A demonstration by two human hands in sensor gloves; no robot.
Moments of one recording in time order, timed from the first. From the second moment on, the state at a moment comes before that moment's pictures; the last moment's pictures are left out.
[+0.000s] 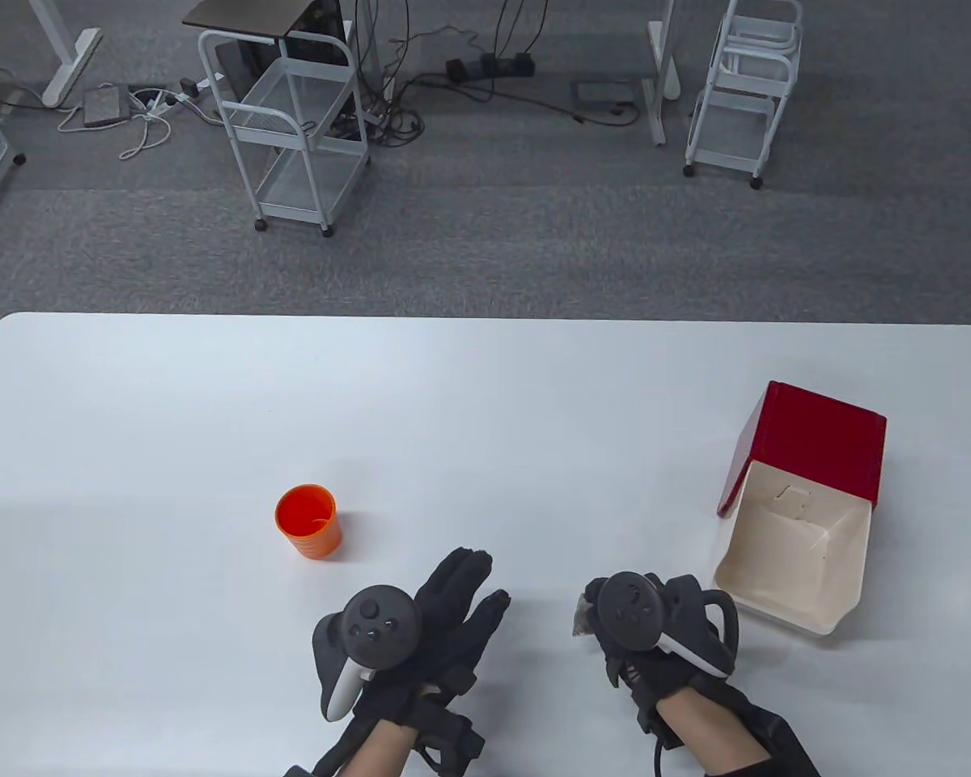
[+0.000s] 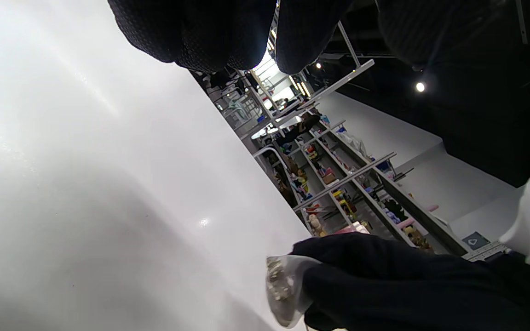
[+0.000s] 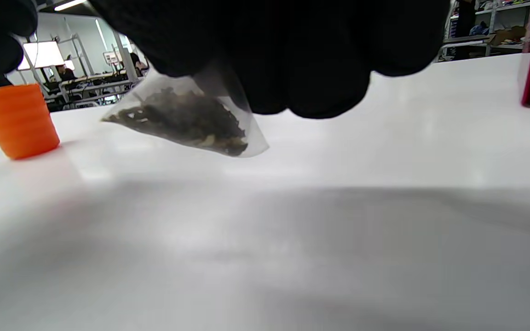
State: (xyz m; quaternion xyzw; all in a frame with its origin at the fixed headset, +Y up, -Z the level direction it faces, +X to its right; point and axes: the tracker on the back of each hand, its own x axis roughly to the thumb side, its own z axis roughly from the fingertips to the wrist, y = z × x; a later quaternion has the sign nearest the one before) left_hand -0.121 -0.711 -0.224 -0.08 -0.10 0.44 0.89; right_hand 0.125 -0.717 -0.248 0.12 0.06 0.99 0.08
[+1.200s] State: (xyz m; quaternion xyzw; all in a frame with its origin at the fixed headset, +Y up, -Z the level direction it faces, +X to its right) left_hand -0.119 -0.711 -0.223 -0.08 -0.11 0.44 0.89; right_hand 0.196 -0.674 -0.217 0.11 -0.02 0.96 0.24
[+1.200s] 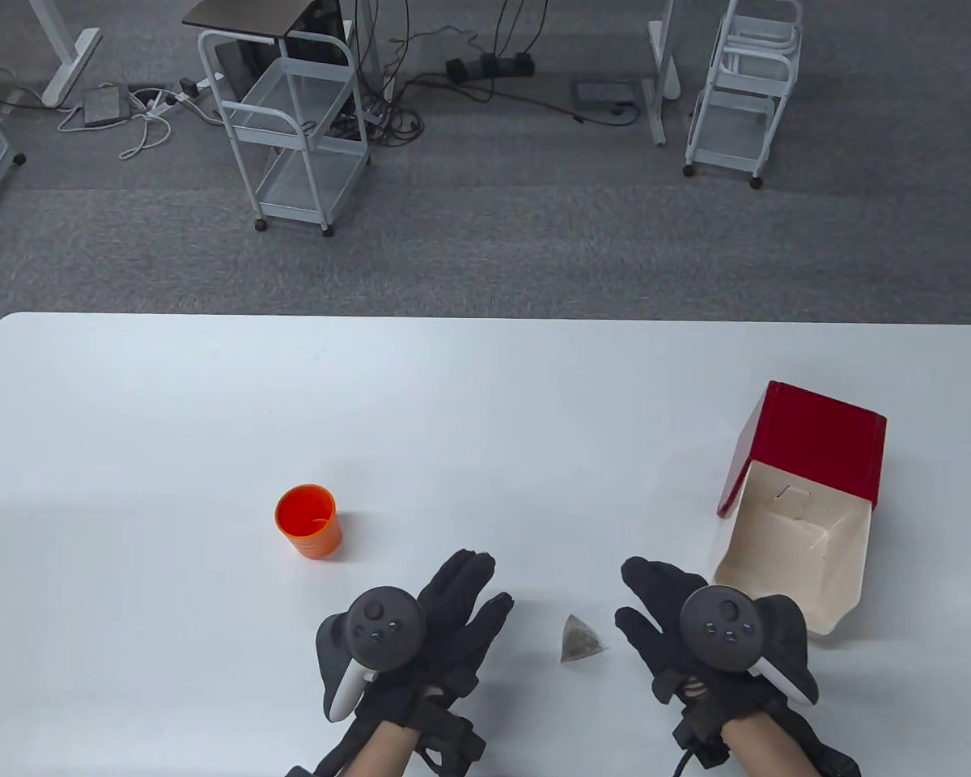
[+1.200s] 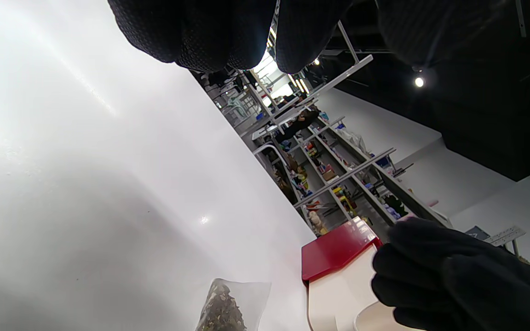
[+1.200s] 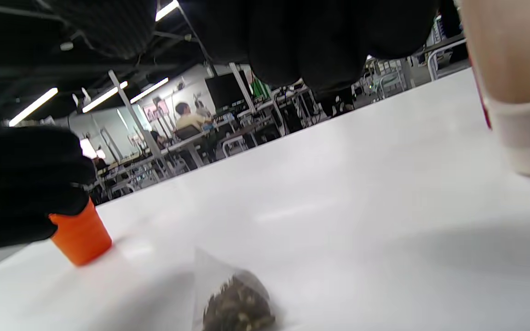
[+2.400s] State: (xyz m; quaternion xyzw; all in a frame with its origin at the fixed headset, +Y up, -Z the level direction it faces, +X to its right) left_hand 0.011 -0.727 -0.243 -0.17 -0.16 0.03 0.97; right_hand 0.253 -0.707 -0.206 0.04 -0.03 0.92 0.39
